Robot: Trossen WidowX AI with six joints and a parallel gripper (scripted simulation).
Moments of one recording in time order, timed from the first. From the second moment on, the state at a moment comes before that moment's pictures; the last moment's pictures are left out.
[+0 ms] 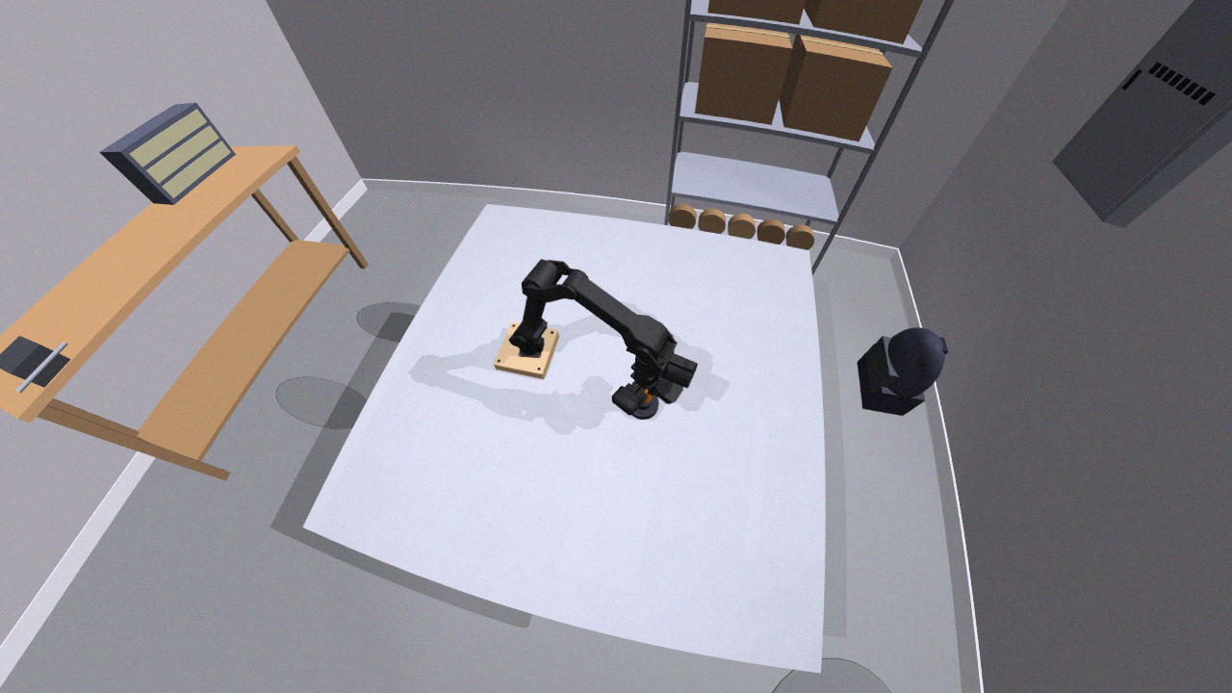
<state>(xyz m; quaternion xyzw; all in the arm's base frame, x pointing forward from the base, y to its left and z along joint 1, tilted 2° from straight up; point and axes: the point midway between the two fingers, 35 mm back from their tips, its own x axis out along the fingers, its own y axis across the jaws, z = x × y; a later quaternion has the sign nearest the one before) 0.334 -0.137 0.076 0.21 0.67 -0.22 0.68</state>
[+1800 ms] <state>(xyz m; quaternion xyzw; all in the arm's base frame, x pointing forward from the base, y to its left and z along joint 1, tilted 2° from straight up) 0.335 -0.137 0.080 0.33 0.62 -0.34 0.63</state>
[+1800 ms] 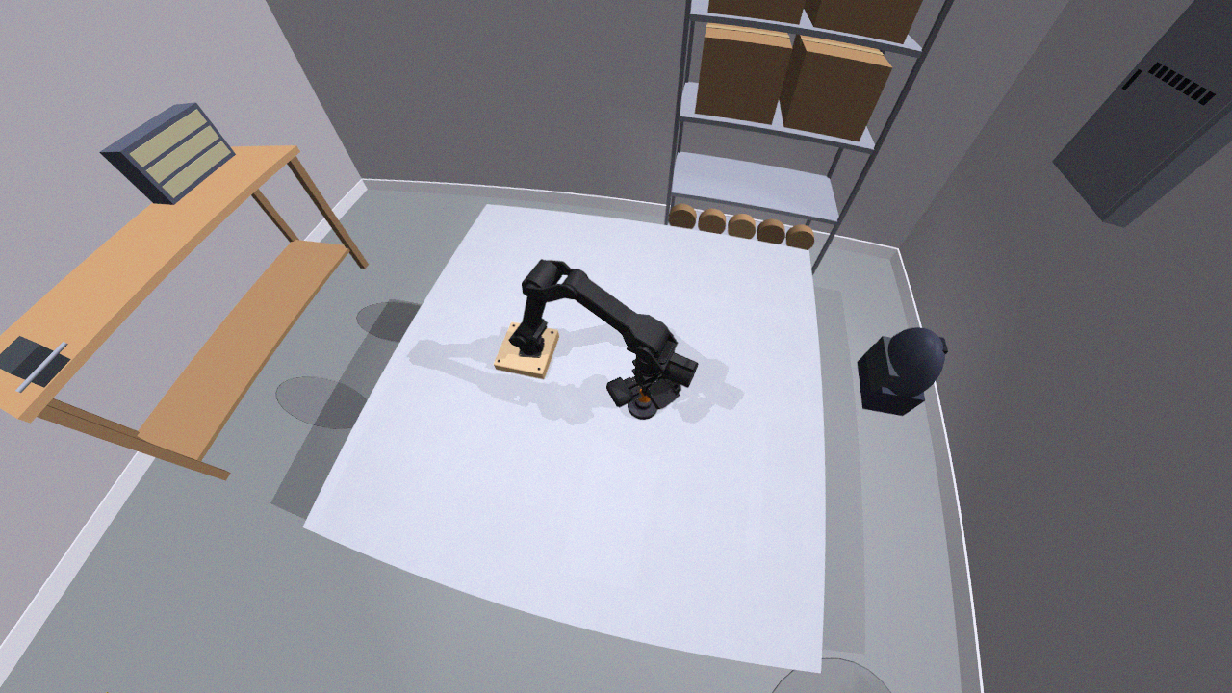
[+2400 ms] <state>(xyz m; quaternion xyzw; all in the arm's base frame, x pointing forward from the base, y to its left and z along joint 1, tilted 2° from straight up) 0.334 -0.137 0.077 0.35 0.61 -0.36 0.62</state>
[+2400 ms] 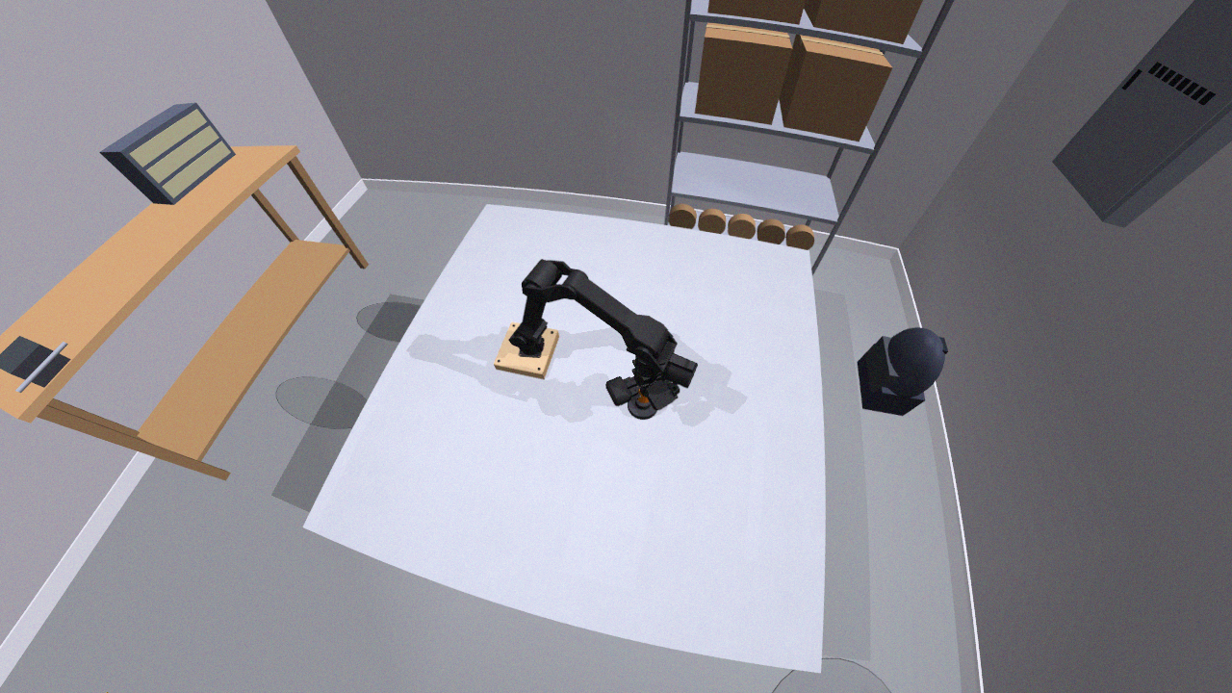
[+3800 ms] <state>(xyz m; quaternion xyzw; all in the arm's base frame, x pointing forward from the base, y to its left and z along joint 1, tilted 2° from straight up) 0.334 -0.137 0.077 0.41 0.57 -0.42 0.58</state>
